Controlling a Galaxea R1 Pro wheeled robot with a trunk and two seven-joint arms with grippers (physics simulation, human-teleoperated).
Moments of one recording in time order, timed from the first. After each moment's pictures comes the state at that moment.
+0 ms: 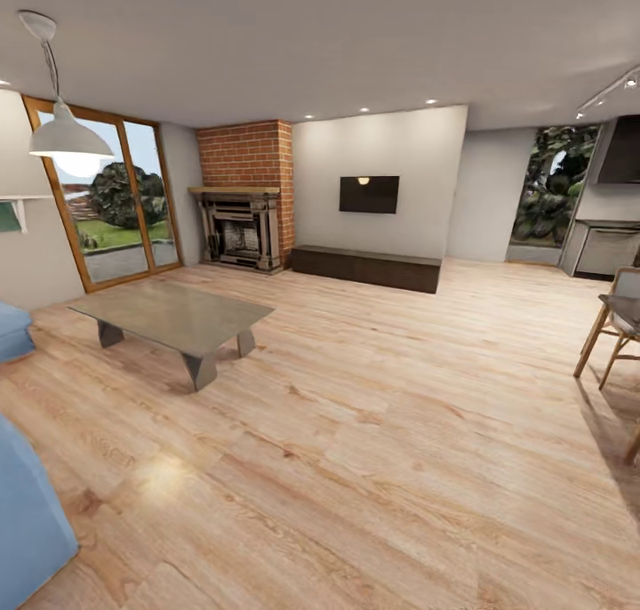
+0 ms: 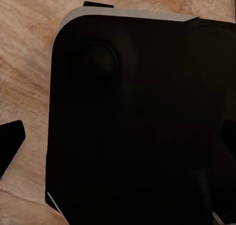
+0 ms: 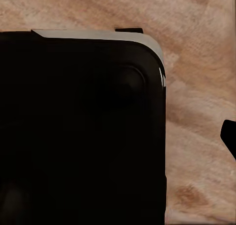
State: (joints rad) left arm 0.00 -0.02 0.07 -0.03 0.07 -0.03 0.01; right arm 0.00 0.00 -0.02 0.01 -0.01 -0.15 0.00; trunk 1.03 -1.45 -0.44
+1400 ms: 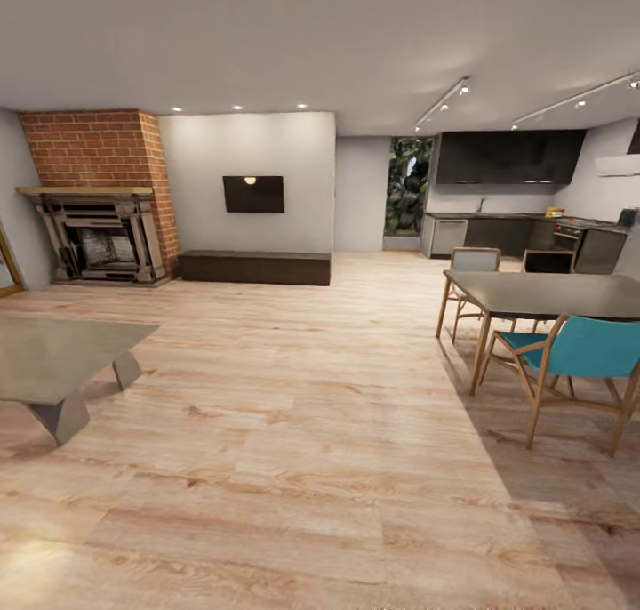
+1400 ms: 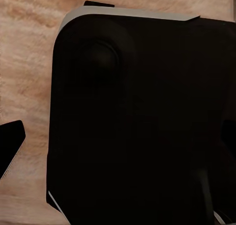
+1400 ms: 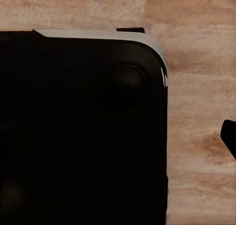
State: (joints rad) left arm 0.00 -0.02 0.06 -0.03 0.07 -0.03 0.01; right arm 0.00 0.00 -0.02 0.01 -0.01 -0.15 0.01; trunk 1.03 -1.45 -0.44
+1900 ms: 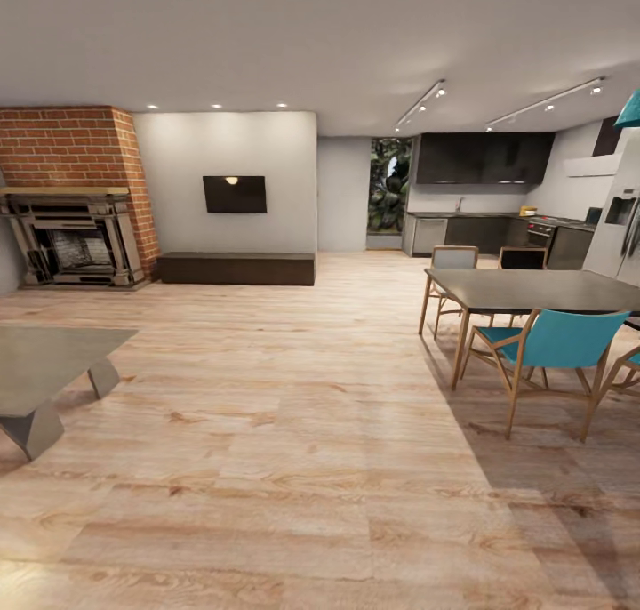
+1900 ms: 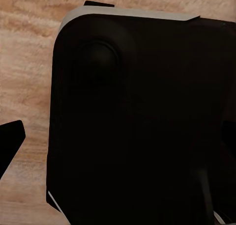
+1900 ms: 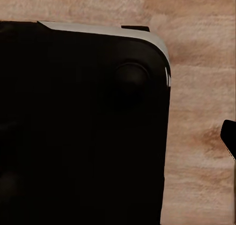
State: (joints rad) left arm 0.00 -0.02 0.06 -0.03 0.07 -0.03 0.01; right arm 0.00 0.00 -0.01 0.01 0.04 -0.14 0.01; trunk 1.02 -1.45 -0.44
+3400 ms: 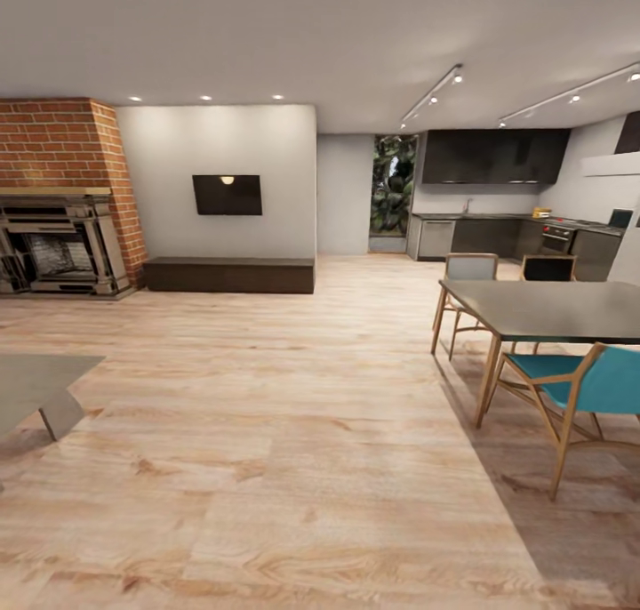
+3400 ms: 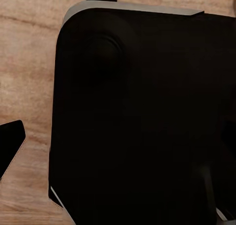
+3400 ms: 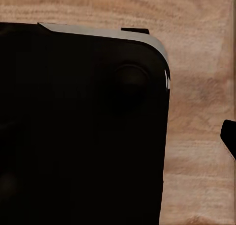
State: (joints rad) left arm 0.00 -0.02 0.06 -0.02 0.08 -0.02 0.01; right arm 0.00 0.00 -0.01 0.01 0.04 -0.15 0.01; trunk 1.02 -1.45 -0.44
